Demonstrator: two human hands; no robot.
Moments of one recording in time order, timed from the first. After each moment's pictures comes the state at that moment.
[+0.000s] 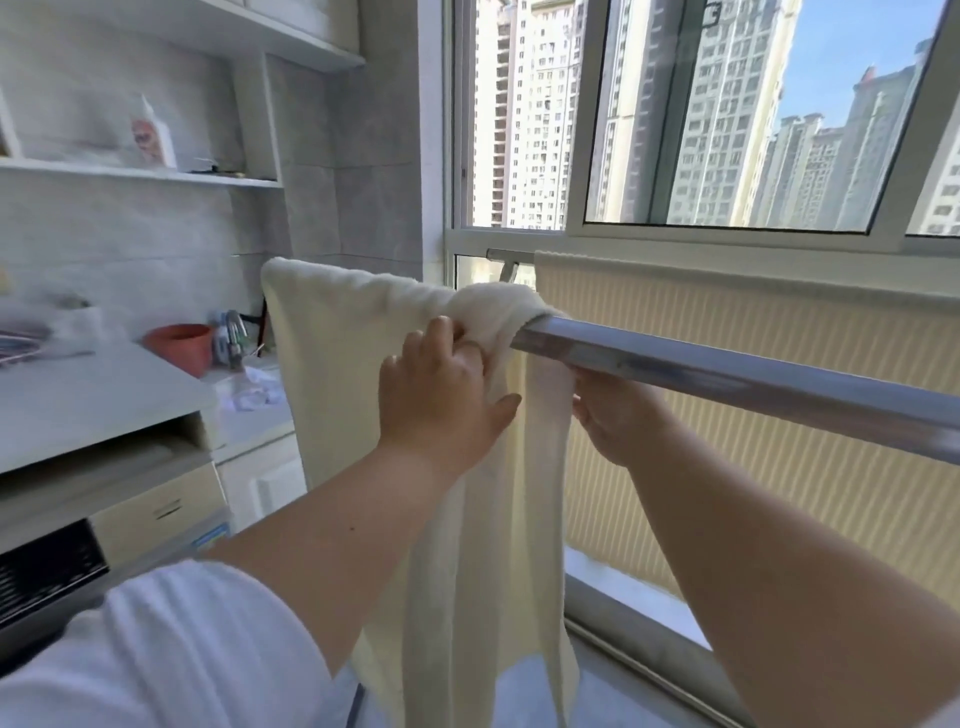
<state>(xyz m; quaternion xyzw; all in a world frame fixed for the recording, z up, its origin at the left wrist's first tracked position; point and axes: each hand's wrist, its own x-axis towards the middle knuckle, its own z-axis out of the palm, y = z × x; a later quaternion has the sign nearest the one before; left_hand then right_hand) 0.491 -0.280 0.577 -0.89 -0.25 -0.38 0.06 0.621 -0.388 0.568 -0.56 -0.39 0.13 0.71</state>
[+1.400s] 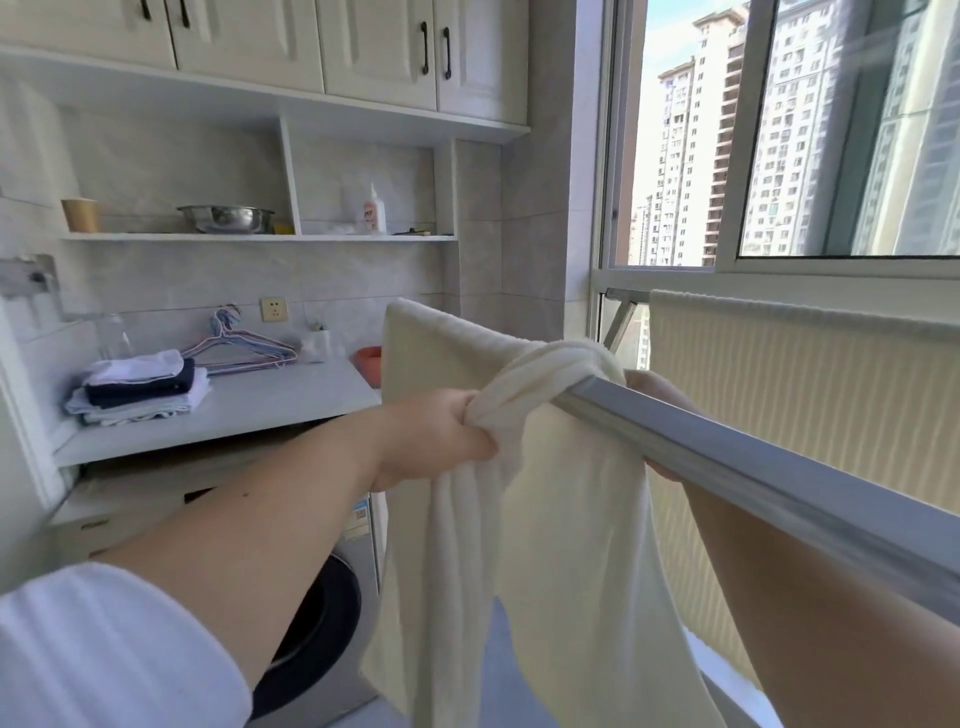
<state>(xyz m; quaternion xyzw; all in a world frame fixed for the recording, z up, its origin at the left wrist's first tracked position) 0.463 -0.378 0.621 -0.85 -0.31 -0.16 -0.39 0.690 -0.433 0.607 -0.63 -0.52 0.28 0.51</state>
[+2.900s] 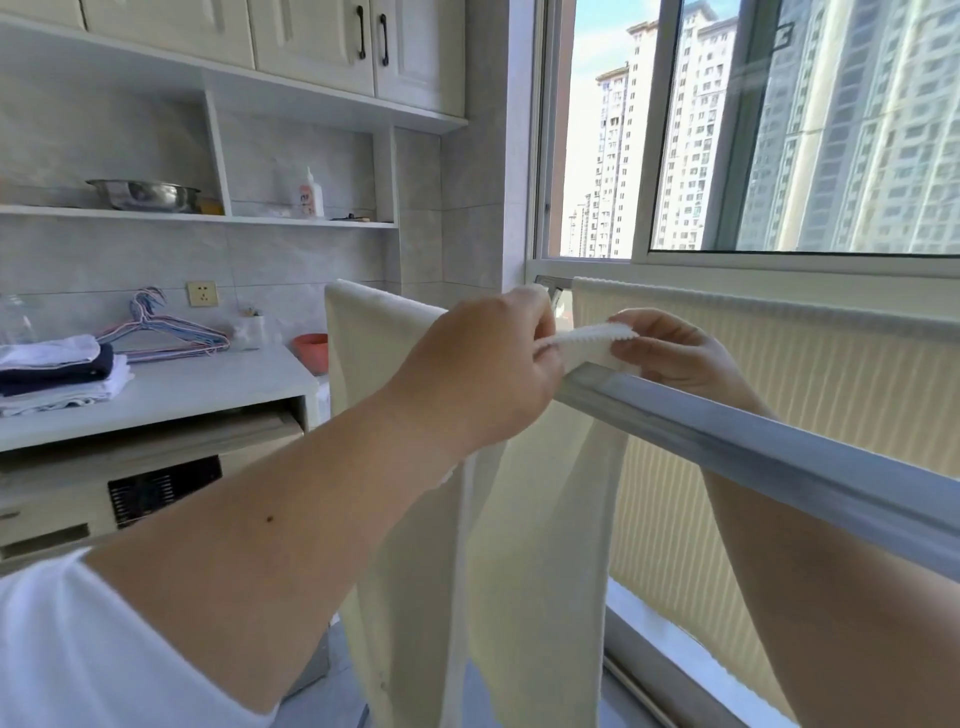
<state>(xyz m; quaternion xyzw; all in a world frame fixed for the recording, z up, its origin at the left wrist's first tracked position) 0.491 -0.519 0.651 -0.88 -0.27 -0.39 0.01 0.702 -0.552 0.612 -0.34 -0.55 0.33 0.68</state>
